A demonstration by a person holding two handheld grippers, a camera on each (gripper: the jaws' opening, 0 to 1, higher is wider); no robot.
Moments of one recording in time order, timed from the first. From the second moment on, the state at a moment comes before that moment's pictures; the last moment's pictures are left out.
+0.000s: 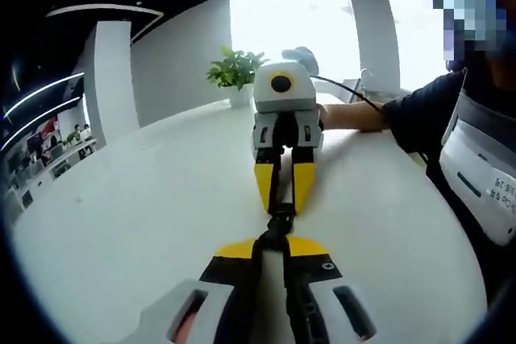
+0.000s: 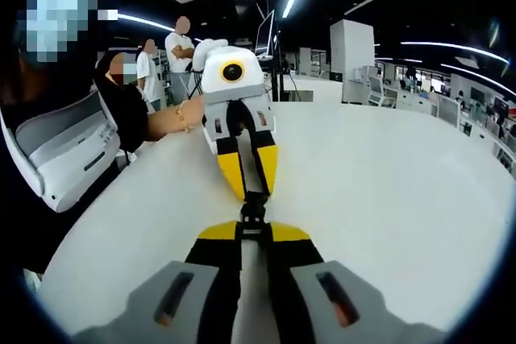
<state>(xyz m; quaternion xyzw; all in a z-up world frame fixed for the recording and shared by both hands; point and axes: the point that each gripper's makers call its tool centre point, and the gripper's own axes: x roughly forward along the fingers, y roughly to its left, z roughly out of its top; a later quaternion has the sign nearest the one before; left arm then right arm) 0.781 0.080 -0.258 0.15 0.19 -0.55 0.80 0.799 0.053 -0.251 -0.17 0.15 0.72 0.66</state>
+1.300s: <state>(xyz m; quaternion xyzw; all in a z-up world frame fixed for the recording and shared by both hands) 0.794 0.073 -0.266 0.18 0.17 -0.52 0.82 0.797 0.056 -0.243 -0.19 0.14 0.68 0.70</state>
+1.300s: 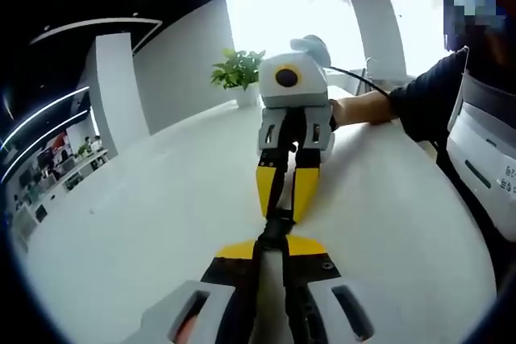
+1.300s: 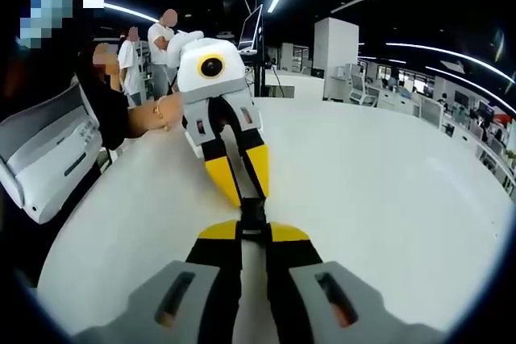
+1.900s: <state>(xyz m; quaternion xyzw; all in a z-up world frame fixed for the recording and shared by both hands) 0.787 0.075 -0.260 0.19 0.17 -0.52 0.82 0.797 0.054 -0.248 -0.18 0.14 0.68 0.70</state>
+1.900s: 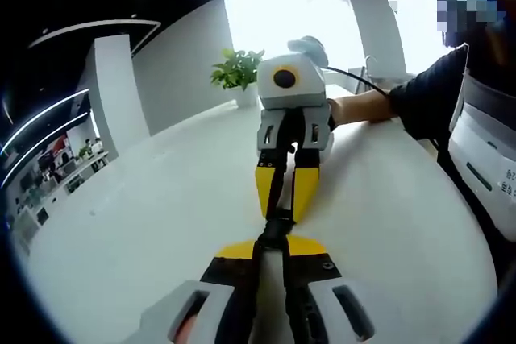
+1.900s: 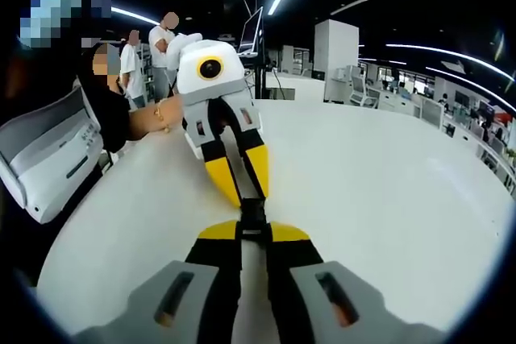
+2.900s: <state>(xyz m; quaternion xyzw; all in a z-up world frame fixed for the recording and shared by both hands) 0.808 0.102 -0.208 0.14 0.10 -0.46 0.87 0.825 0.056 -0.235 -0.19 0.13 0.67 0.70</state>
